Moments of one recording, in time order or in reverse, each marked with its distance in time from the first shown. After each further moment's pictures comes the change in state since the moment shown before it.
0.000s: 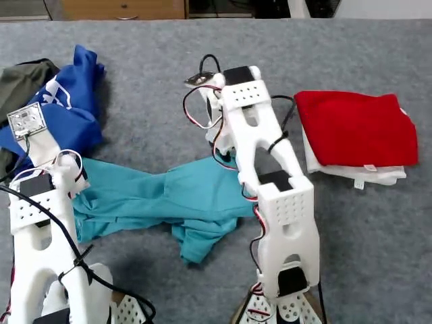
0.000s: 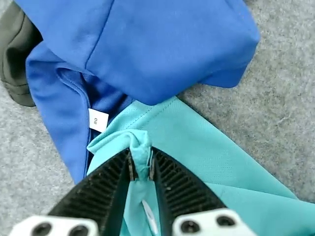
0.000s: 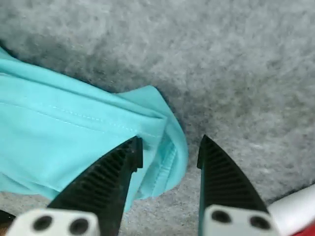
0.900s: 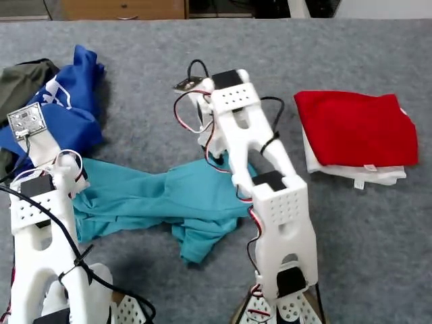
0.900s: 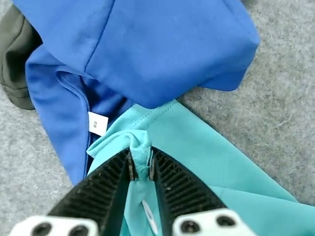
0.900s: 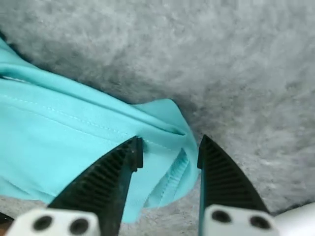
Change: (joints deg) left arm 0.0 0.0 0.7 -1.6 0.0; right arm -2.0 1.7 0.0 -1.3 0.7
